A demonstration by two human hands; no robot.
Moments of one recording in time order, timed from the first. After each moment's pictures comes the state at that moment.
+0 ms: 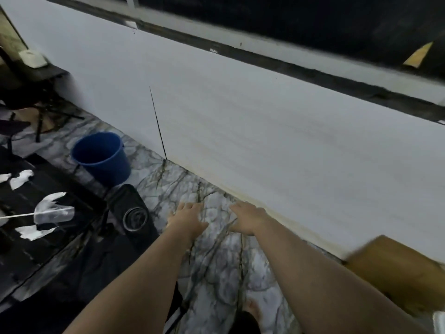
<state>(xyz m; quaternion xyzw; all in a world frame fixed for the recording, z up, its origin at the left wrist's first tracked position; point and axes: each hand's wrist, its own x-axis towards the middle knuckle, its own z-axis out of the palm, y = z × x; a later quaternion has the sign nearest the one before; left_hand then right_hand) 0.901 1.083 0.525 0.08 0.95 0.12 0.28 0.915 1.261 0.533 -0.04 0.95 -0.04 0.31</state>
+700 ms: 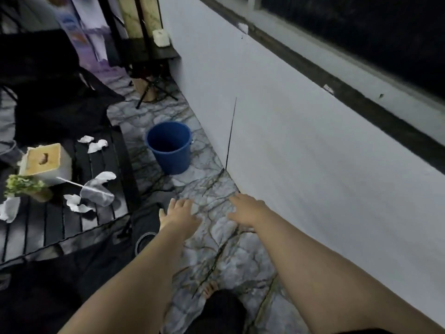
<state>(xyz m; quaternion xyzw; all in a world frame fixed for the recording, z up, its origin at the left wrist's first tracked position) 0.692 1.031 0.493 -0.26 0.93 0.19 0.21 0.600 1.196 0.526 -0.29 0.90 0.01 0.32</state>
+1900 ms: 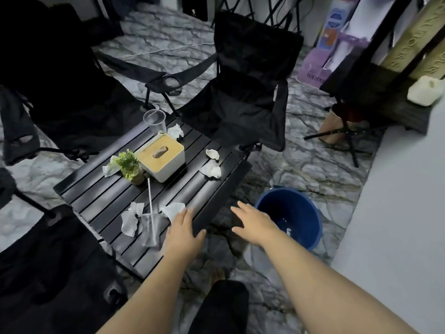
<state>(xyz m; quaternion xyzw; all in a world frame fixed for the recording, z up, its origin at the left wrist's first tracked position) 0.472 0.695 0.413 -0.71 0.62 0.33 -0.07 0.271 0.667 0.444 -0.72 0.60 0.15 0.31</state>
